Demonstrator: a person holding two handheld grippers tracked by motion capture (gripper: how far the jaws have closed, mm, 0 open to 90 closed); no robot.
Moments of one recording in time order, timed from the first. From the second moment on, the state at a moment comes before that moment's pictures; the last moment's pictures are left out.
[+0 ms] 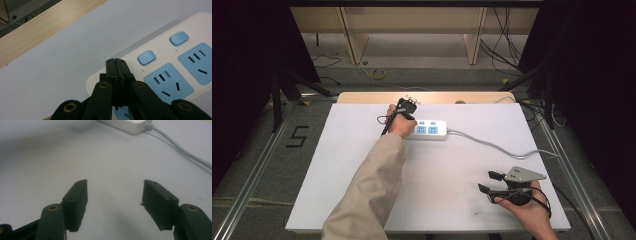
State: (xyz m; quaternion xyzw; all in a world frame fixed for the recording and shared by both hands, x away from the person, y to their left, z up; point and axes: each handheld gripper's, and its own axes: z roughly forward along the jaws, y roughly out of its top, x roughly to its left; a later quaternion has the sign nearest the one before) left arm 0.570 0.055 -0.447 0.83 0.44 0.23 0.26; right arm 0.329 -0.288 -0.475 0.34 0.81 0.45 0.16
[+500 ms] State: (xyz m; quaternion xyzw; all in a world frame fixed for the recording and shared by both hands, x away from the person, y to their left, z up) left arm 0.572 0.055 -0.452 0.83 0.44 0.23 0.25; right arm 0.329 -0.289 -0.476 0.34 0.81 0.45 0.16
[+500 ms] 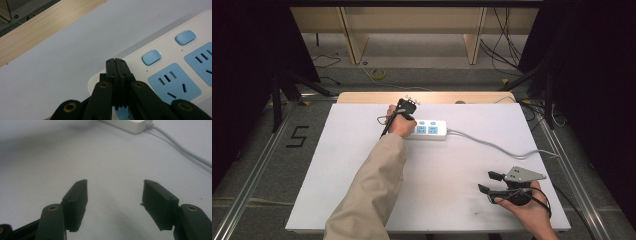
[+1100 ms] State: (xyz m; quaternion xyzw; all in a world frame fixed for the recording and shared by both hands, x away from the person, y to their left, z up) left arm 0.572 0.055 -0.453 0.83 0.44 0.23 0.26; right arm 0.329 -0.288 -0.476 0.34 0.81 0.45 0.16
